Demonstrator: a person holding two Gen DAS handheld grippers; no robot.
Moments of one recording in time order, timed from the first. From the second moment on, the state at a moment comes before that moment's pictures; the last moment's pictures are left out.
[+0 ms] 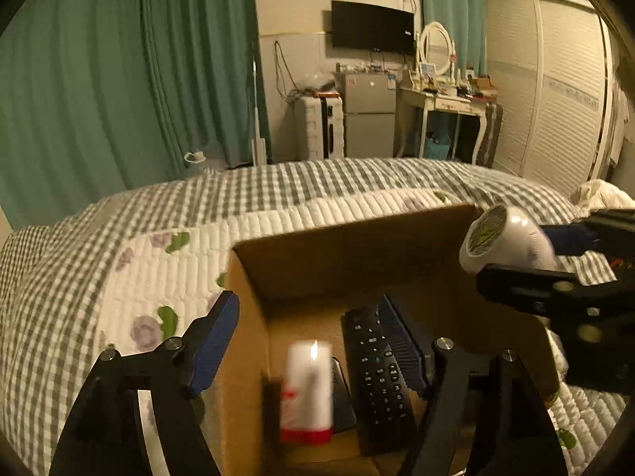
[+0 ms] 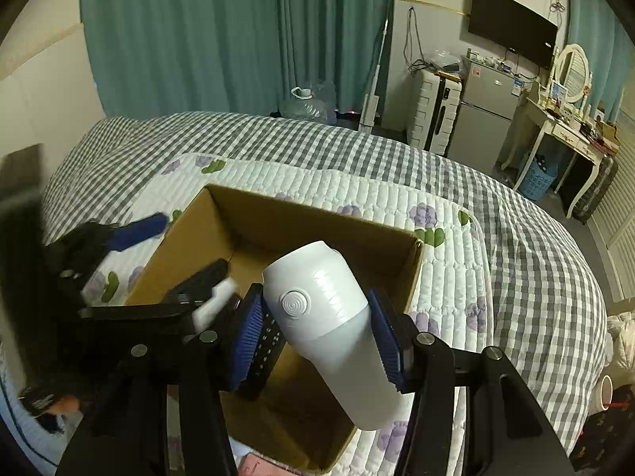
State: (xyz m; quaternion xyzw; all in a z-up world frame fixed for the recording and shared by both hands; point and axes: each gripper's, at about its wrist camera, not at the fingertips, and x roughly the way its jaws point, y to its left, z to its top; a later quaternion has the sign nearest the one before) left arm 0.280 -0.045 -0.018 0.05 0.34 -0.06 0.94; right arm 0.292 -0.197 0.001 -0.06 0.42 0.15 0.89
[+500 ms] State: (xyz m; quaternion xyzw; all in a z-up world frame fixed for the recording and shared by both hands) left arm 0.237 -0.018 0.009 0.05 0.32 -0.04 0.95; right arm 0.321 -0.182 -0.017 -0.02 0.44 0.13 0.89
